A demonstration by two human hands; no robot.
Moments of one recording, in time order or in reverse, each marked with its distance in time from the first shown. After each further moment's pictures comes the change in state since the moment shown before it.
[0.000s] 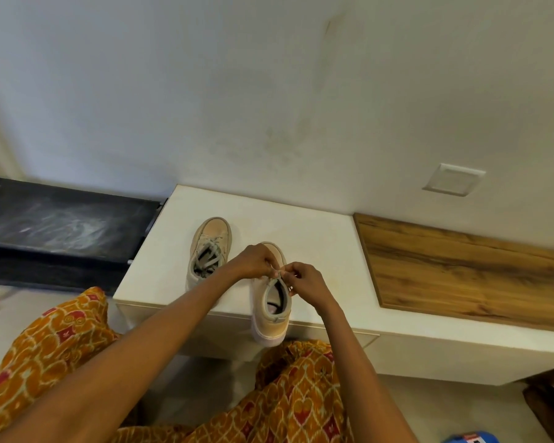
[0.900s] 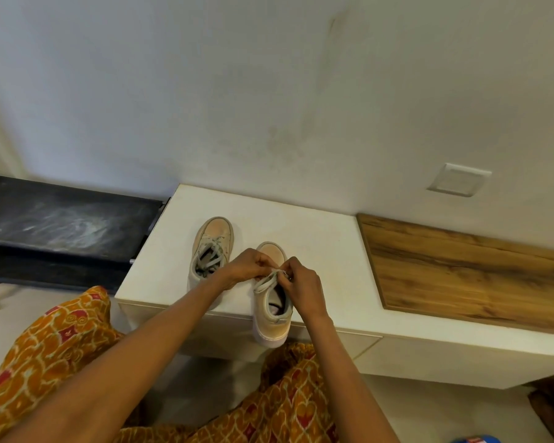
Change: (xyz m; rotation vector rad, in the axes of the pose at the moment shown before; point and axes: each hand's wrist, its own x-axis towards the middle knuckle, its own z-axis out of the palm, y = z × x) left_hand -0.005 -0.024 0.009 -0.473 -0.006 -0.084; right_hand -0.002 0.003 0.024 -0.313 0.218 -0.192
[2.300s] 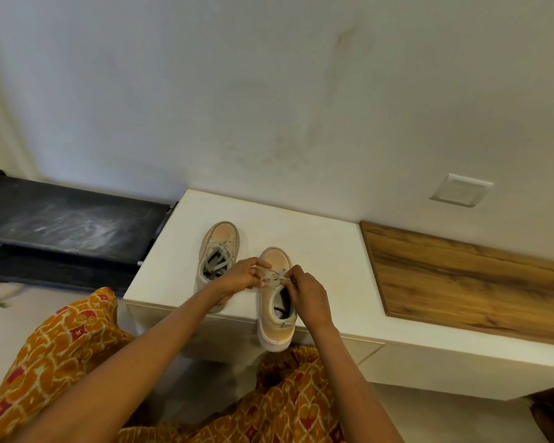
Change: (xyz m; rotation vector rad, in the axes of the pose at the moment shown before) left_hand -0.027 -0.017 -0.008 -0.256 -0.003 -0.051; right_hand -0.009 0.003 0.002 -0.177 0.020 -0.110
